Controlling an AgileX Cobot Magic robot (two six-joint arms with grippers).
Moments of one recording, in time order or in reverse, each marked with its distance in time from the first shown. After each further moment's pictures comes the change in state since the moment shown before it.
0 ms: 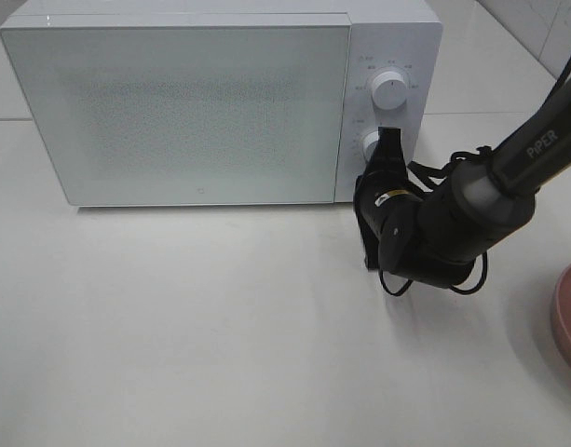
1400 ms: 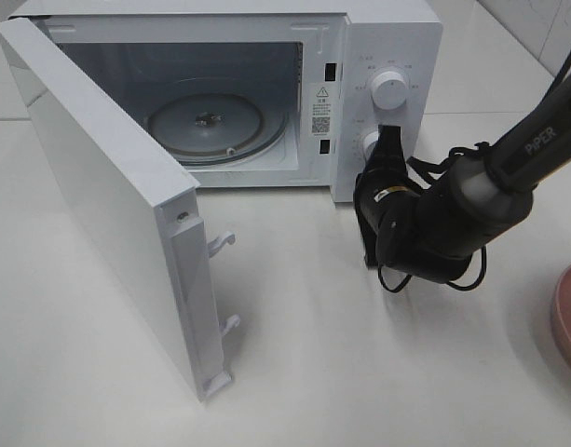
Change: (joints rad) left arm 0.000 0.000 0.000 0.000 0.000 0.000; right arm 0.000 -0.013 -0.009 0.021 0.022 -0.024
